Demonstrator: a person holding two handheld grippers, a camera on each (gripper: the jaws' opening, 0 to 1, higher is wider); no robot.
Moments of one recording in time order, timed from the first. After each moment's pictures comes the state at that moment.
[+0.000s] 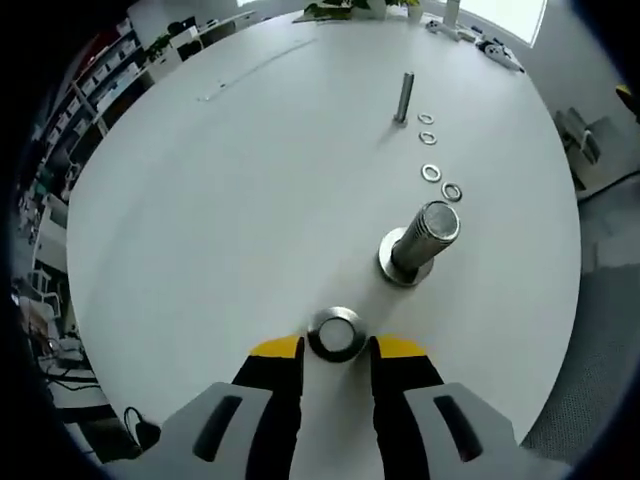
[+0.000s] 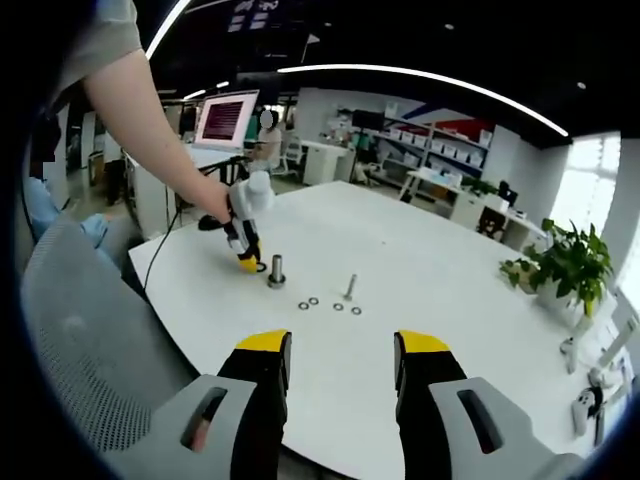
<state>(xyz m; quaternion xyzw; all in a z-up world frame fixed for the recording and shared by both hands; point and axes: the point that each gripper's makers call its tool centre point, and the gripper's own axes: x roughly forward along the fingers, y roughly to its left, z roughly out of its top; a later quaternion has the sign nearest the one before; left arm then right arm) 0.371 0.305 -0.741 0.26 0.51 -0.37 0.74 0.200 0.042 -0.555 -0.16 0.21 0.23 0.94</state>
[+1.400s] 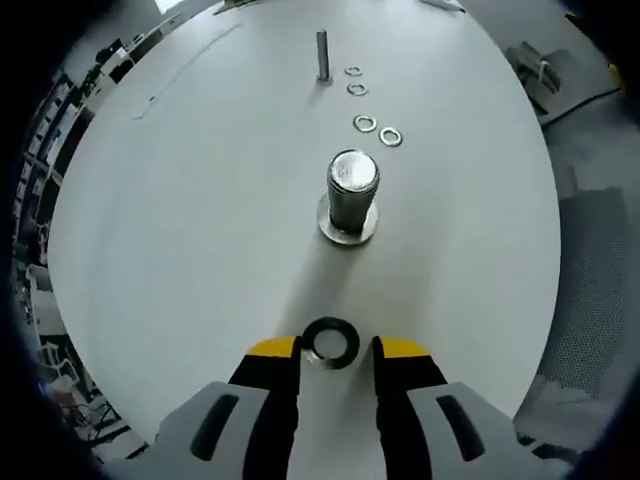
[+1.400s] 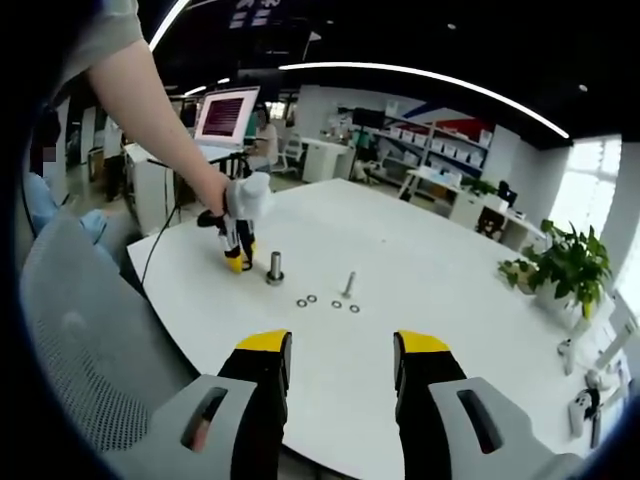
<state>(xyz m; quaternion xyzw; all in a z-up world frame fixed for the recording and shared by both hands) 0.346 0.311 -0.745 0.36 0.53 -0.43 0.64 0.200 0.040 -0.557 -0.17 0.21 0.23 0.94</state>
